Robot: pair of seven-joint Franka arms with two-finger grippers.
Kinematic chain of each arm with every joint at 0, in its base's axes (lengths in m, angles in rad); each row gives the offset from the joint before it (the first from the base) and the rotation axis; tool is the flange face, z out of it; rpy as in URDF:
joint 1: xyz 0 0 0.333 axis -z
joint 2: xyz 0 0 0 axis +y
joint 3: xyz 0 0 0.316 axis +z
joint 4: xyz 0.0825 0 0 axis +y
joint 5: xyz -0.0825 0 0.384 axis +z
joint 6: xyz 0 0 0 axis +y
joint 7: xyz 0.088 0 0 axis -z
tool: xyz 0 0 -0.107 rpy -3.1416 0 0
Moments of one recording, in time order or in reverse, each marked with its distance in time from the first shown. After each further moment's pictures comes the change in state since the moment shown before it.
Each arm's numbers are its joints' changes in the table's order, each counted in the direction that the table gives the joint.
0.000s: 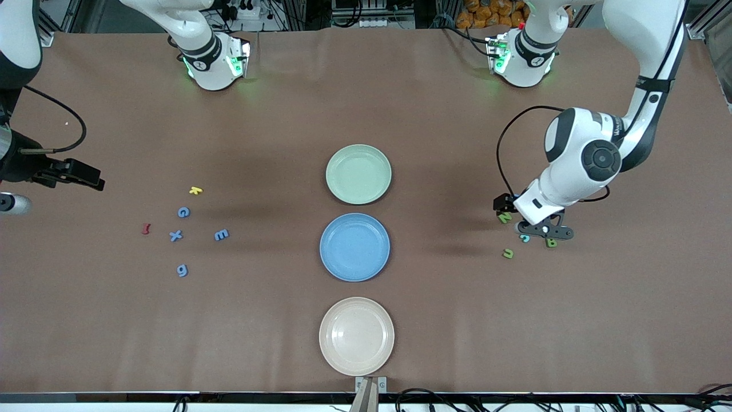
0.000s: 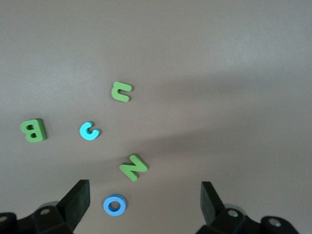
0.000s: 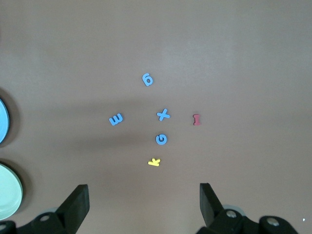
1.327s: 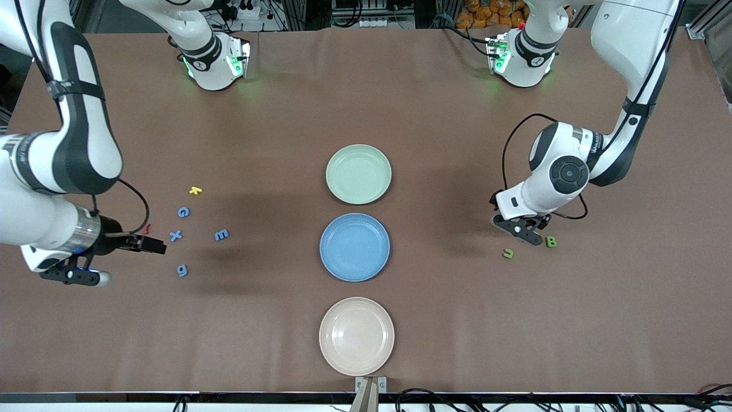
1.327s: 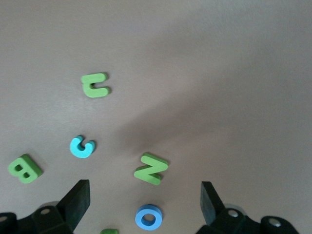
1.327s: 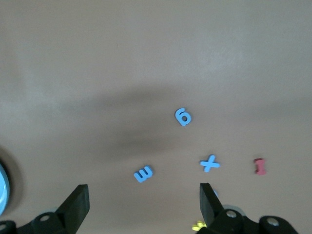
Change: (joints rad) left arm 0.007 0.101 -0.004 0.010 0.172 -0.023 0.274; right arm -0.034 0.296 0.006 0.031 0.100 -0.343 0.119
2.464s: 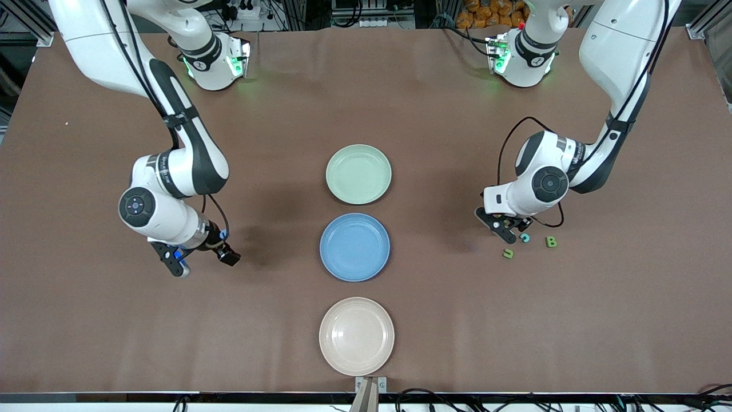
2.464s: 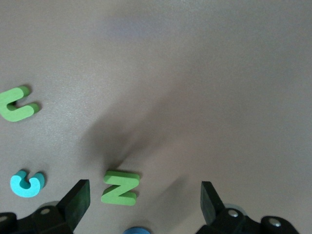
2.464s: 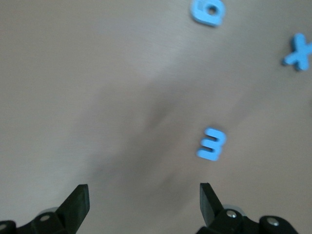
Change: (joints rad) left arm 0.003 0.082 -0.024 0.001 0.001 -0.023 0.203; right arm -0.195 0.062 -0.006 0.309 0.000 -0.397 0.804
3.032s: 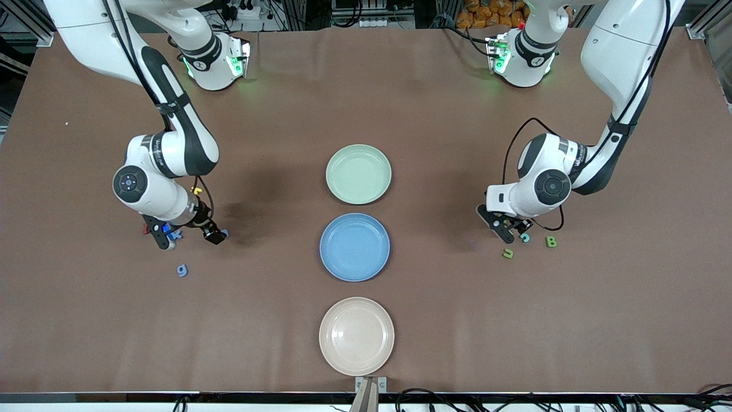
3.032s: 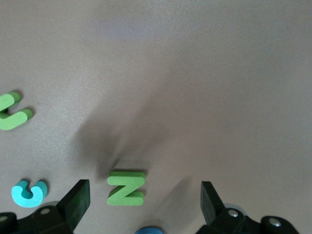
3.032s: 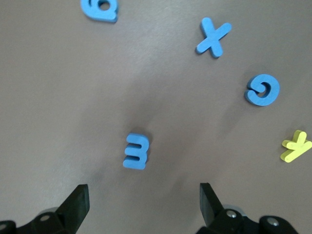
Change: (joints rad) left arm -0.012 0.013 0.003 -0.002 0.005 -0.001 0.115; right arm 0.023 -0.117 -0.037 0.270 0.000 -0.126 0.072
